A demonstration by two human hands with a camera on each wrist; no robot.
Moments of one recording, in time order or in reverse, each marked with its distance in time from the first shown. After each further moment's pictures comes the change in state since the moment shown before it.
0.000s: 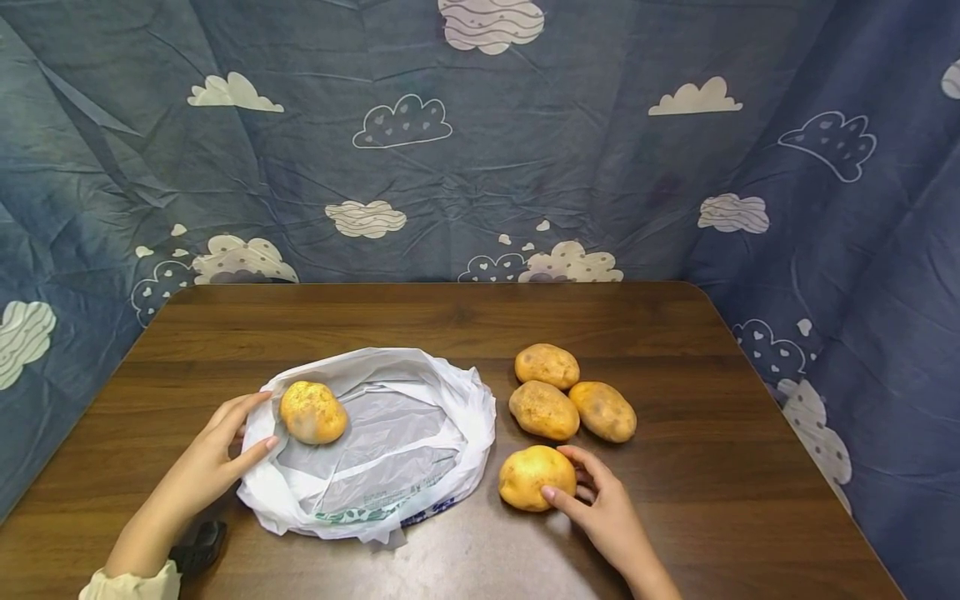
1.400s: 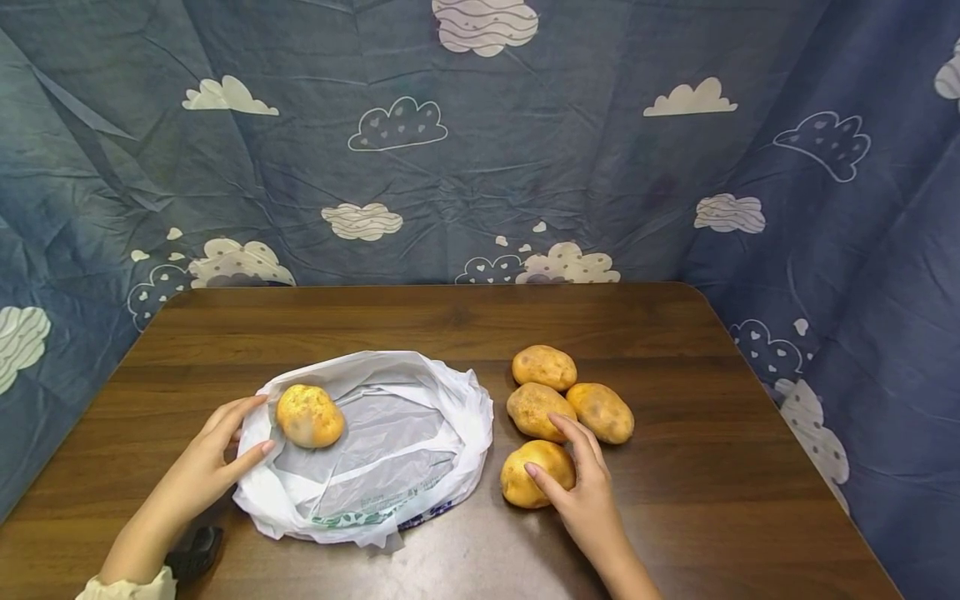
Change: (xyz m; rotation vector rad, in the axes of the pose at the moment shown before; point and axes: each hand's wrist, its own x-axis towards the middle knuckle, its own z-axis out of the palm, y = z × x) left_hand -0.001 0.003 -0.001 -0.020 -0.004 -0.025; right_hand 0.018 -0.021 0.018 -0.218 0.226 -0.372
